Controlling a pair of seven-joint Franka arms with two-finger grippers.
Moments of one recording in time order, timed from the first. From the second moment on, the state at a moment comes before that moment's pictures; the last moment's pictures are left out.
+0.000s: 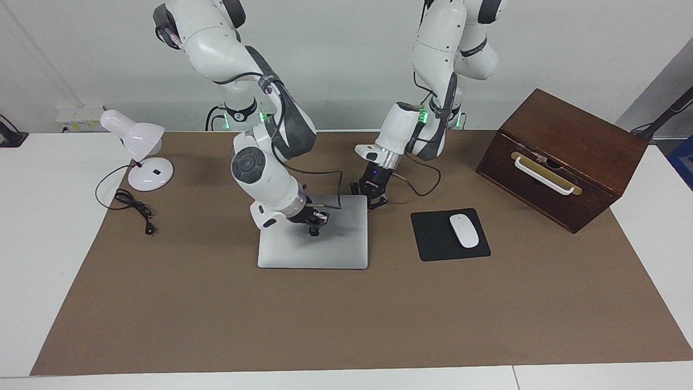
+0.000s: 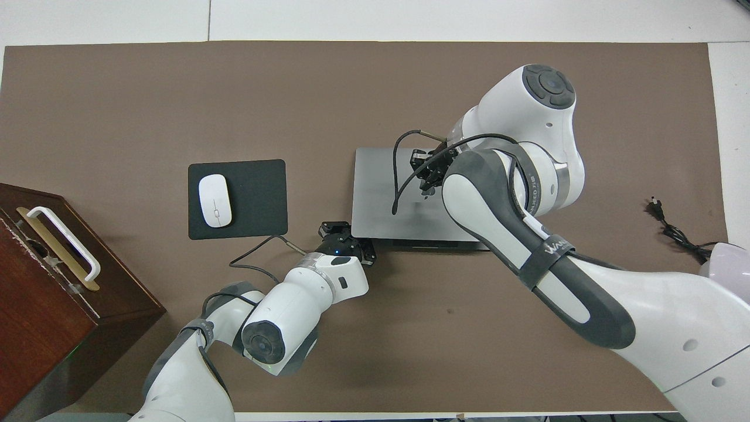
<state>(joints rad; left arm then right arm) -0.68 0.31 -0.04 -2.44 -0.07 3.49 0.03 0.04 0.47 0.38 -1.63 0.20 2.04 0.63</state>
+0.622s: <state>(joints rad) -0.68 0.31 -0.04 -2.44 -0.07 3.49 0.03 0.00 0.34 0.34 -1.61 0.08 1.94 0.43</state>
